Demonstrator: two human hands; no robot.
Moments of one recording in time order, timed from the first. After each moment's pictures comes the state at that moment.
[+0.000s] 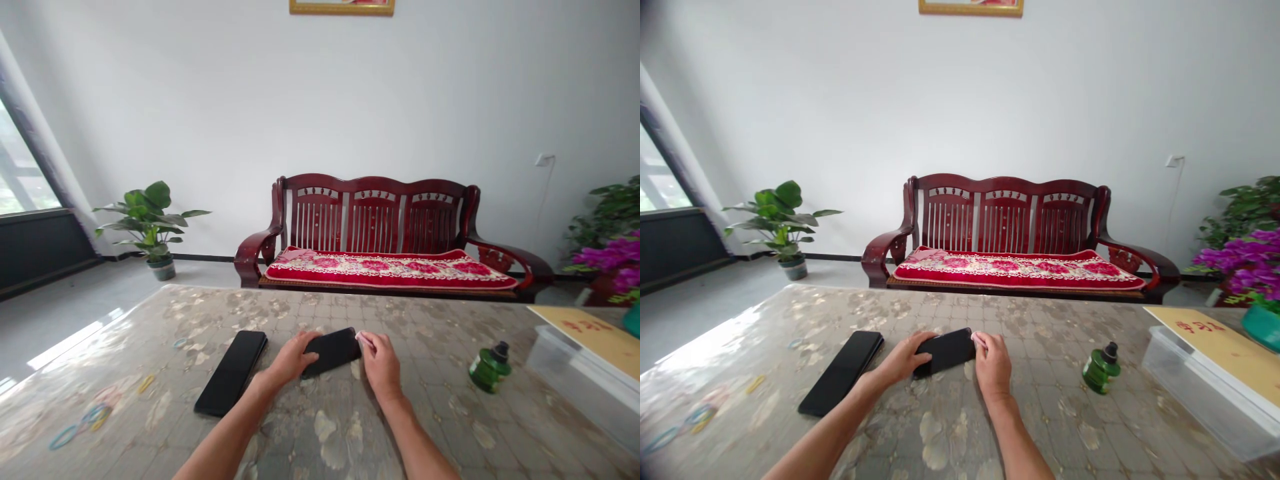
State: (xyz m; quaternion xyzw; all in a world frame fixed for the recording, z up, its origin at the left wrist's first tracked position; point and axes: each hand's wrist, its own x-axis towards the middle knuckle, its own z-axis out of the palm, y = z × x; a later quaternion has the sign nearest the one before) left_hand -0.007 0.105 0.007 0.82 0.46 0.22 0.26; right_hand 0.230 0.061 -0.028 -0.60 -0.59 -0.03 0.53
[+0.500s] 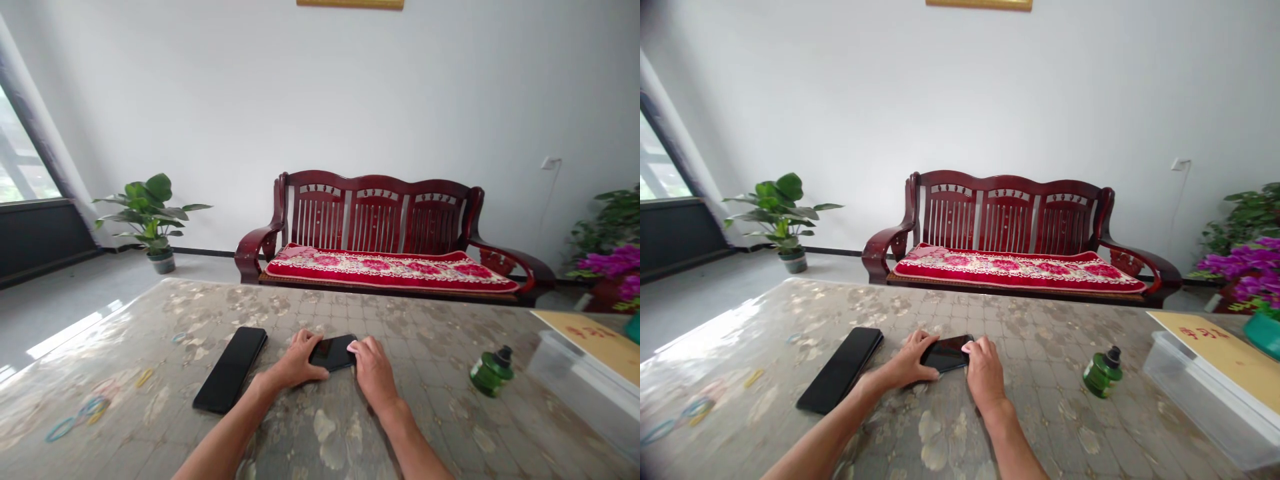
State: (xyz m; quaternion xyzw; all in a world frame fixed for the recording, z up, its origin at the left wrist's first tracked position) left_hand -0.002 0.103 -0.015 0.84 0.45 0.20 0.23; right_hand 0.217 0.048 -0.024 -0.56 -0.72 -0.10 0.40
